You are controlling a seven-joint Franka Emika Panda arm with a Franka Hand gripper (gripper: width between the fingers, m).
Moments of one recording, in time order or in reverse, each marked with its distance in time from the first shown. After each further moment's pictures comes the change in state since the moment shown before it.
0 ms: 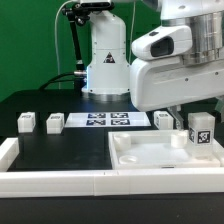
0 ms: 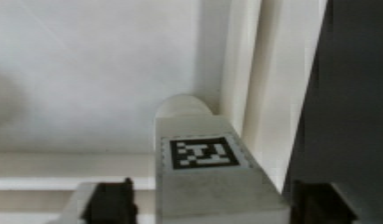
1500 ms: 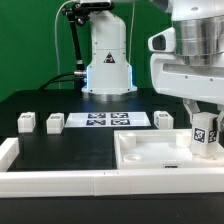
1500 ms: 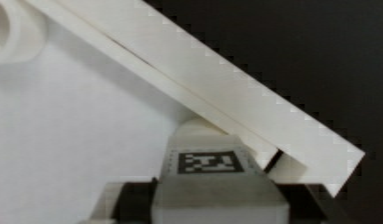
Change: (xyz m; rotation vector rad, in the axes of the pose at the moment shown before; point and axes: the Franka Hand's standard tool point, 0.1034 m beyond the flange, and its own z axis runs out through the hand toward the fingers) arm -0.001 -0.014 0.005 -0.016 -0.005 1.134
